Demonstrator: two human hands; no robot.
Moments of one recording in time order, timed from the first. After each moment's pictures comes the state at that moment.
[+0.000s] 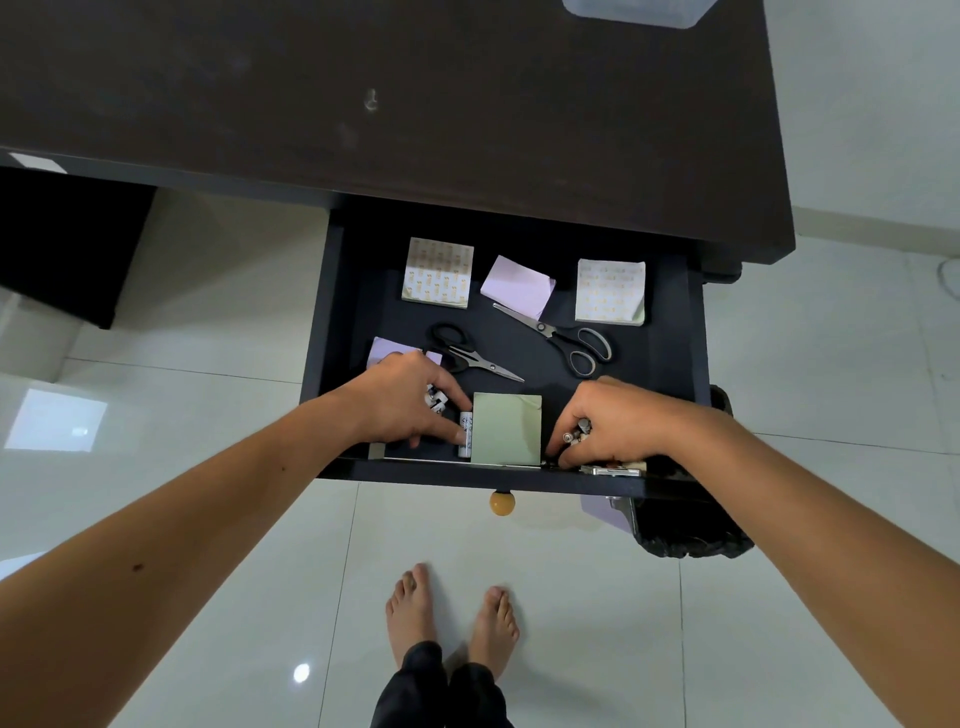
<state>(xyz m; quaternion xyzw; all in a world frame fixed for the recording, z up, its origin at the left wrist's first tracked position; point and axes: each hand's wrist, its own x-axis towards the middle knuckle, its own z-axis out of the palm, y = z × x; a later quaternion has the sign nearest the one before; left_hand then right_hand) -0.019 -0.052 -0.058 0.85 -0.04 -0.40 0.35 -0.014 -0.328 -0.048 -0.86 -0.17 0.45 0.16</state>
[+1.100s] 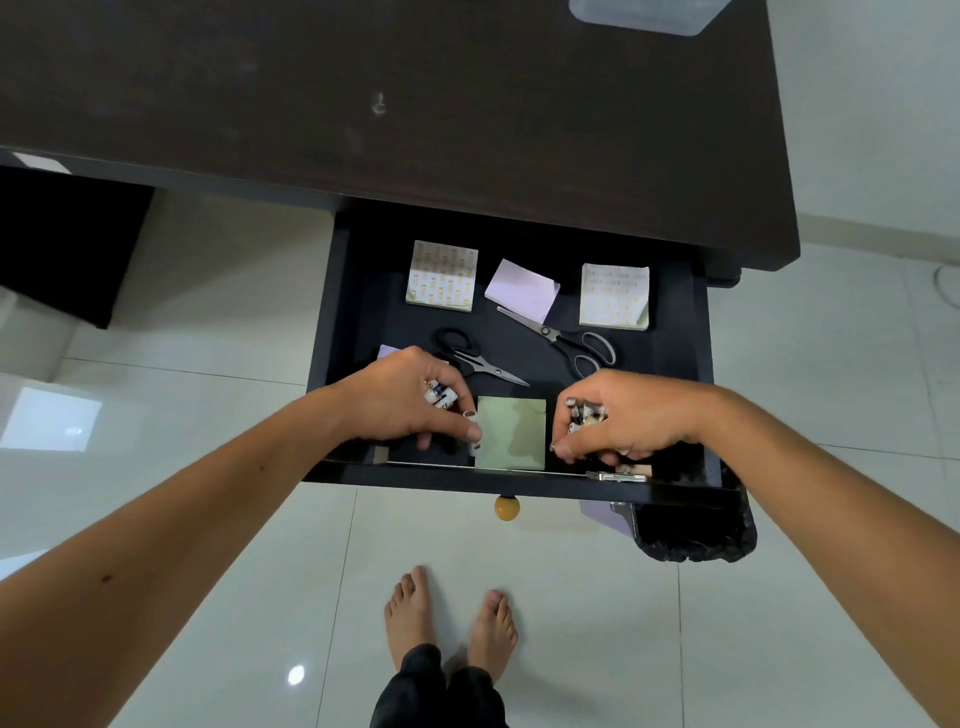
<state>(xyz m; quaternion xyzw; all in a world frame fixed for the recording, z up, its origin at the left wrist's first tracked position) -0.017 -0.044 -0.046 0.80 -0.05 -0.41 0.43 -0.004 -0.328 -0.020 -0.79 -0.08 0.53 0.29</state>
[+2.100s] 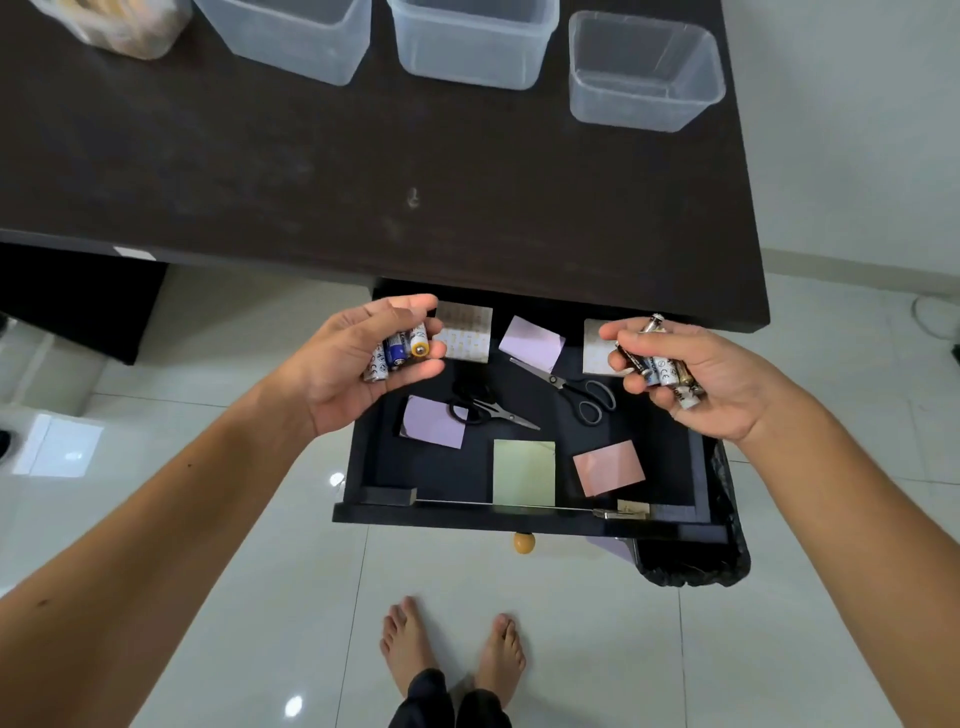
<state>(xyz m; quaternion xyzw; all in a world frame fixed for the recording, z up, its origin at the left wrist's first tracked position) 0.021 0.002 0.043 0.51 0.21 -0.26 0.80 0.028 -0.323 0.076 -0.61 0.21 0.34 0.69</state>
